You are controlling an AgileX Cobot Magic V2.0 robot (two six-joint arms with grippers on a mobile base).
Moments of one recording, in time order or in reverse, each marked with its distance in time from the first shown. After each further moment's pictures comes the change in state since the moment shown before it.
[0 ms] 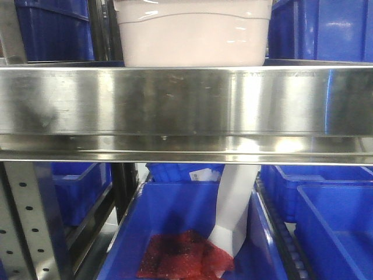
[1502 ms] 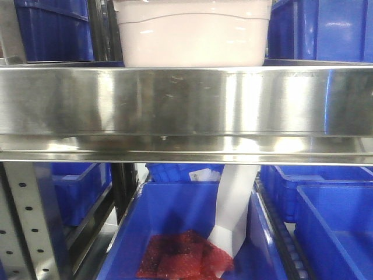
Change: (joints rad) left arm 0.089 0.106 -0.410 -0.225 0.381 0.177; right arm 0.000 0.002 0.000 0.000 -0.002 0.002
